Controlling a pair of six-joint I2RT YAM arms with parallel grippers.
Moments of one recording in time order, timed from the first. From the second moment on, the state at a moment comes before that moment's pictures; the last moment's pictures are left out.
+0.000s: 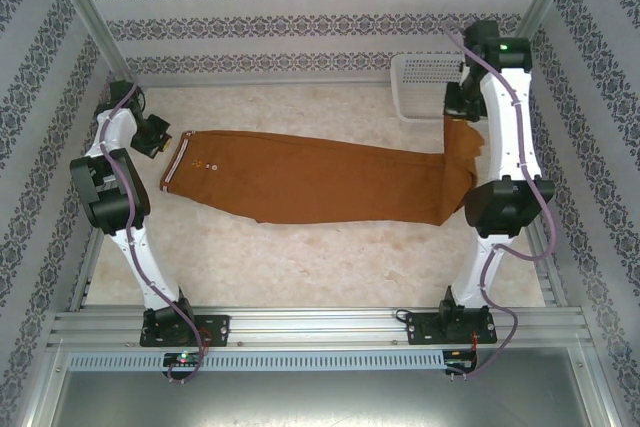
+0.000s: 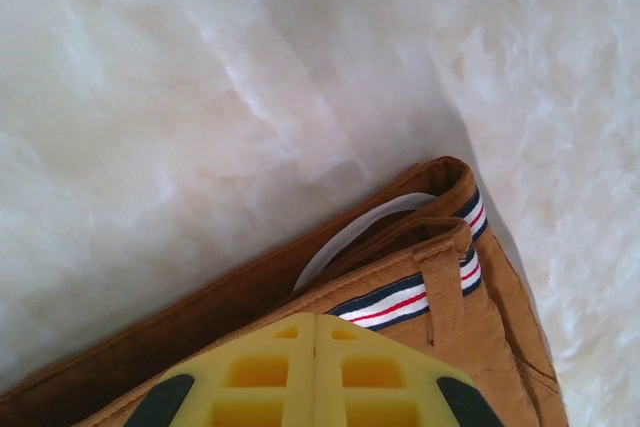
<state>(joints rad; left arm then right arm) 0.37 2.11 1.77 -0.85 0.22 -0.74 -0.02 1.99 2.36 -1.64 0.04 0.22</state>
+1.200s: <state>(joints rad) 0.35 2.11 1.82 -0.97 0.16 -0.67 0.53 2.39 2.55 -0.67 -0.78 1.02</state>
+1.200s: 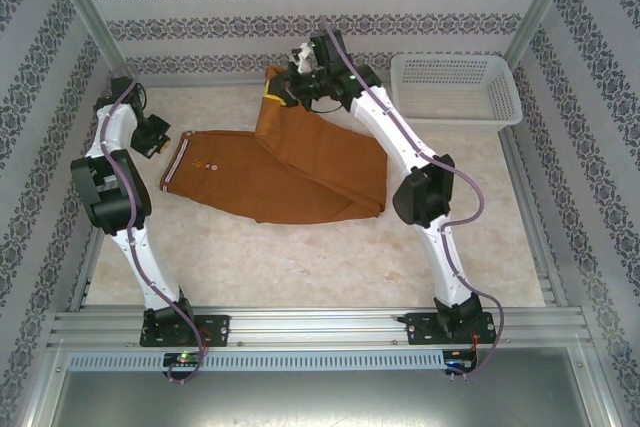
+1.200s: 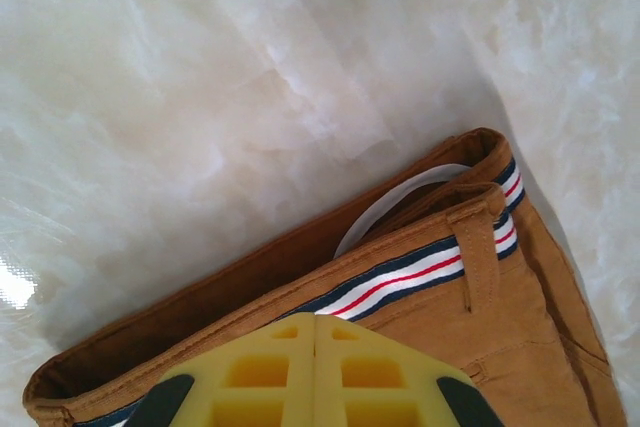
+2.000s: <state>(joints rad) 0.35 2.10 1.83 -1.00 0.16 -0.66 0.69 2.70 2.64 -0.18 -0.76 1.40</state>
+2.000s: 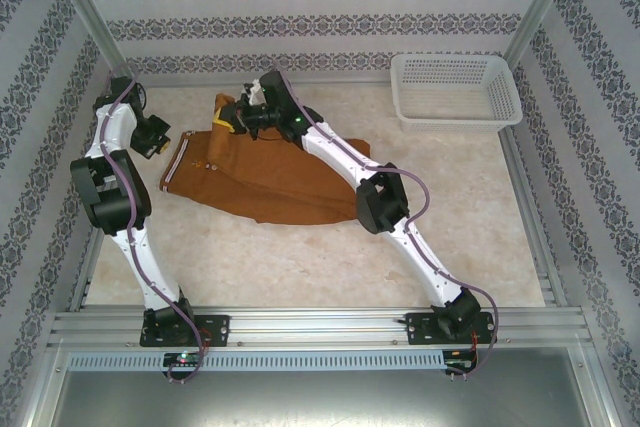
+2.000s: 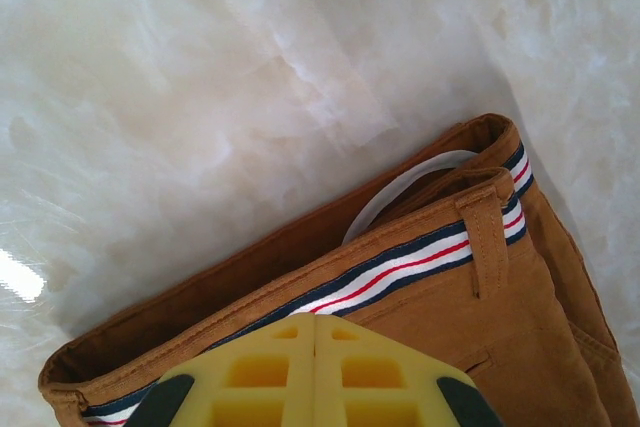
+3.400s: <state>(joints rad) 0.35 1.95 1.93 -1.05 0.16 -0.66 0.67 2.70 2.65 -0.43 -0.75 1.18</state>
